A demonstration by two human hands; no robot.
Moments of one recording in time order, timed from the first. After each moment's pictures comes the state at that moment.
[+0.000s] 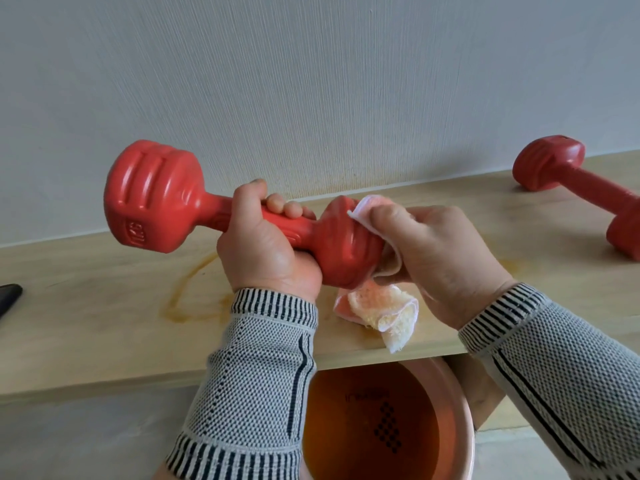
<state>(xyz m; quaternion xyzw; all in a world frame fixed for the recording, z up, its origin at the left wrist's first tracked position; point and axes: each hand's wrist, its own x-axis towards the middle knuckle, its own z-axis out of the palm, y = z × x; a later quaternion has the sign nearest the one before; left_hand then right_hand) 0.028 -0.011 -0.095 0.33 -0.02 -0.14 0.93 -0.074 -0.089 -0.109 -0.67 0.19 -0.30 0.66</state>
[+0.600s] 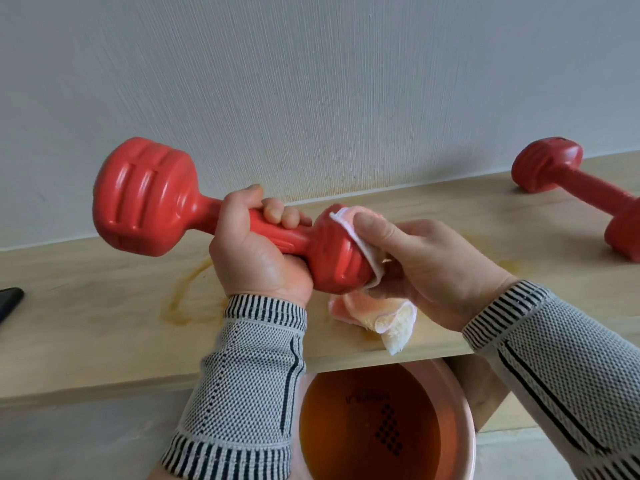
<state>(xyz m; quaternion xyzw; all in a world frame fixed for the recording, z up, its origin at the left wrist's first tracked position) 0.028 -0.003 -0.096 0.30 -0.07 -0.16 0.94 -0.074 -0.097 -0.115 -0.62 0.15 -0.17 0.75</state>
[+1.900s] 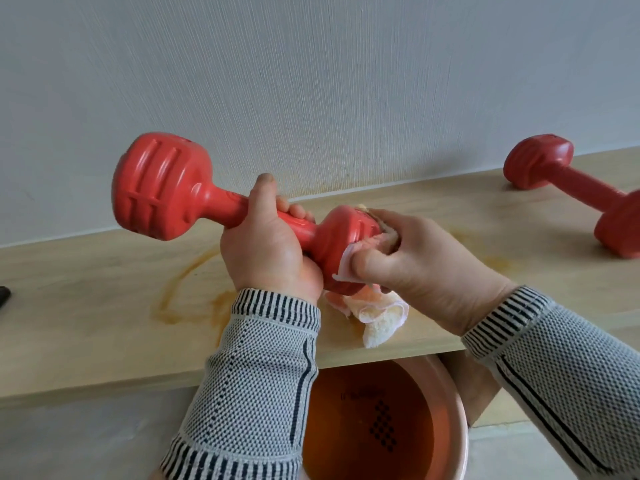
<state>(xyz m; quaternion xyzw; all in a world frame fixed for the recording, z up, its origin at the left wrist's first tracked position) 0.017 -0.017 -0.093 0.41 -0.01 -0.12 0.91 -0.084 -0.095 -0.113 -0.78 0.12 -0.22 0.57</state>
